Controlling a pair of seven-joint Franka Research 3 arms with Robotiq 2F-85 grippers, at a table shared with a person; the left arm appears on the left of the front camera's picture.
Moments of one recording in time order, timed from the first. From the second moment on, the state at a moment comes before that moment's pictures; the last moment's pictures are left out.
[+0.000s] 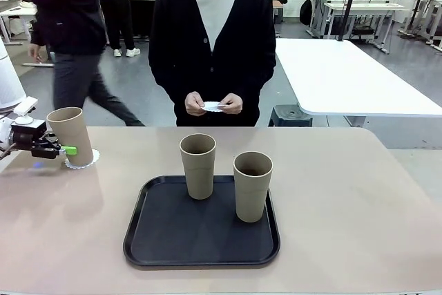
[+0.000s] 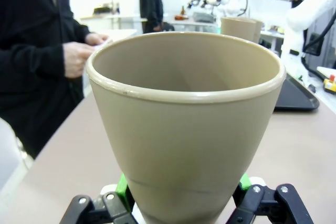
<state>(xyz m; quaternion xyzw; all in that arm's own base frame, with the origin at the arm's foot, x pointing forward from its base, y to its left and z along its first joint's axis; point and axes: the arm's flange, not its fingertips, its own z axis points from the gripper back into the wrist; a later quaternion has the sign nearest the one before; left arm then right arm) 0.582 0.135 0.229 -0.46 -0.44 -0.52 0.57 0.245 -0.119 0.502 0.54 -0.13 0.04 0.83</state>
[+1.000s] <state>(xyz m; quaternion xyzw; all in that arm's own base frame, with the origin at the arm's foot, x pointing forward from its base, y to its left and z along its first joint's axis) 0.583 0.135 0.228 -0.45 -0.45 -0.55 0.54 0.245 -0.119 0.502 0.54 -0.13 0.04 0.83</state>
